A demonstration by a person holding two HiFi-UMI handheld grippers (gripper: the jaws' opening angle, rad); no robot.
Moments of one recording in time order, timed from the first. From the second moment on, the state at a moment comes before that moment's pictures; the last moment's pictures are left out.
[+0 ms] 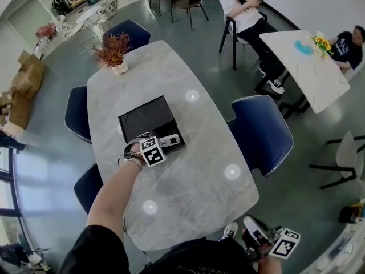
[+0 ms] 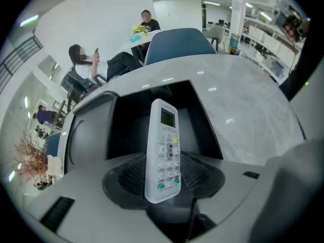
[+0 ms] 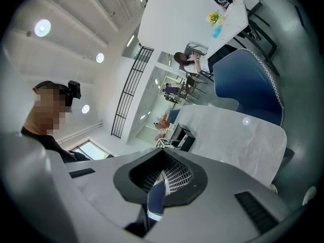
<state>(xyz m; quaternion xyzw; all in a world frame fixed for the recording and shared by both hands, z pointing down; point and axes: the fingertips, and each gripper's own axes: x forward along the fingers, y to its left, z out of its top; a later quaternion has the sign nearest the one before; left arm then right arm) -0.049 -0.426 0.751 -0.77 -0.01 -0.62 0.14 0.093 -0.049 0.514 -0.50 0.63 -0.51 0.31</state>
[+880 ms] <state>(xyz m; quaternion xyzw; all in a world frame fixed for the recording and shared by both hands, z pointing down) -0.055 -0.421 0.753 -0.78 -0.02 -0.62 0.10 0.096 -0.045 0.521 -0.50 0.62 -0.51 0.31</state>
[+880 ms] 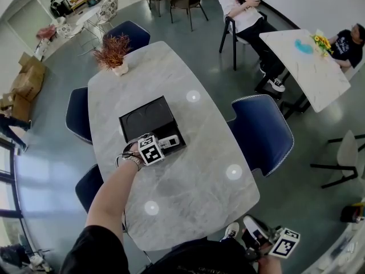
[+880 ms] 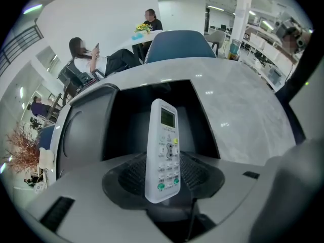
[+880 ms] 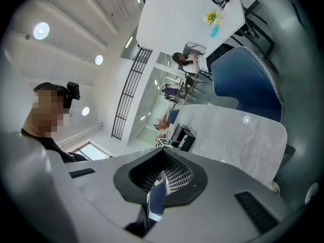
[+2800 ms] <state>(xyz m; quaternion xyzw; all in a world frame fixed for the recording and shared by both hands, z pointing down) -0.053 -0.430 0.682 -0.88 0.12 -0.39 -0.25 0.084 -0.063 0.518 -0.46 0.65 -0.52 0.31</state>
